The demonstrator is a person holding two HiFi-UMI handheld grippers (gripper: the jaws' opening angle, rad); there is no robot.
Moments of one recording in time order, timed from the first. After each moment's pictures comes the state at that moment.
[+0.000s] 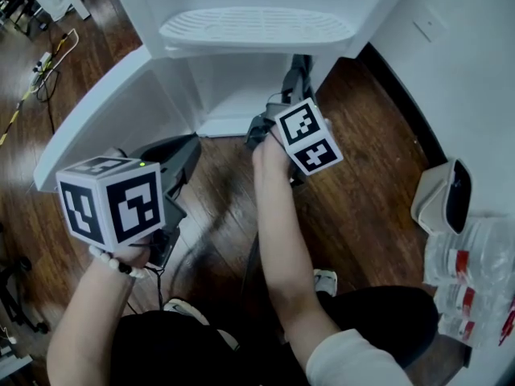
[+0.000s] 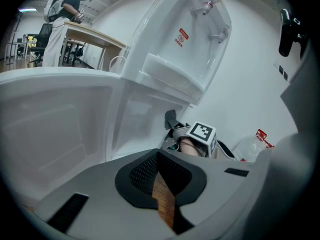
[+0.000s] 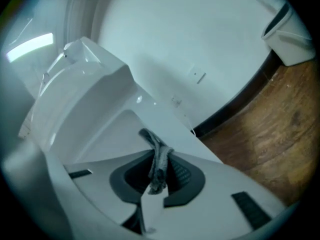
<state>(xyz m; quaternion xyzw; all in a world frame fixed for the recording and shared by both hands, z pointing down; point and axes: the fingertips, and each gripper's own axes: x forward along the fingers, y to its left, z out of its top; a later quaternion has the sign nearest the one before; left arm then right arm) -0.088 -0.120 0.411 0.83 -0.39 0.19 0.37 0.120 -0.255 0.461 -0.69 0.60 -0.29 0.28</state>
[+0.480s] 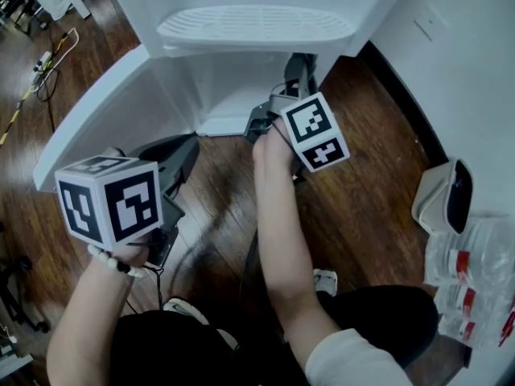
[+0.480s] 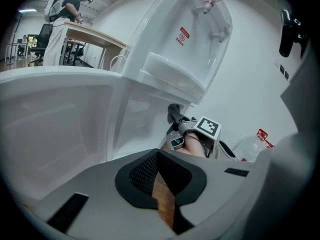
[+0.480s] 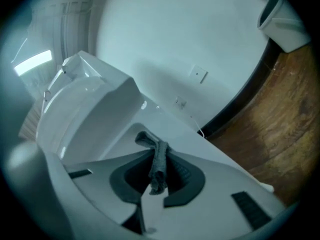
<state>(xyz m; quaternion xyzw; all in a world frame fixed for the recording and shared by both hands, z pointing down) -0.089 -0.120 0.414 0.82 -0.39 0.19 0.37 0.120 -0.259 0.431 -0.65 0.61 -0.29 0.34</state>
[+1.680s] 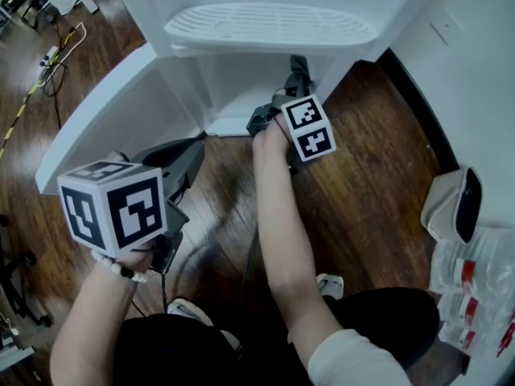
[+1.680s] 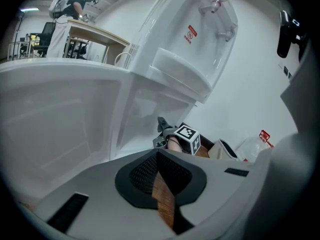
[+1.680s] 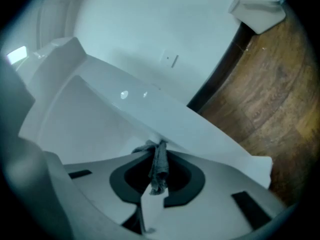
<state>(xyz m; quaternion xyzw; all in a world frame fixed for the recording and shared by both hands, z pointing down) -0.097 -0.125 0.424 0.81 -0.40 0.19 0.38 0.120 -0.294 0.545 -0.68 0.53 -0.38 0.34</state>
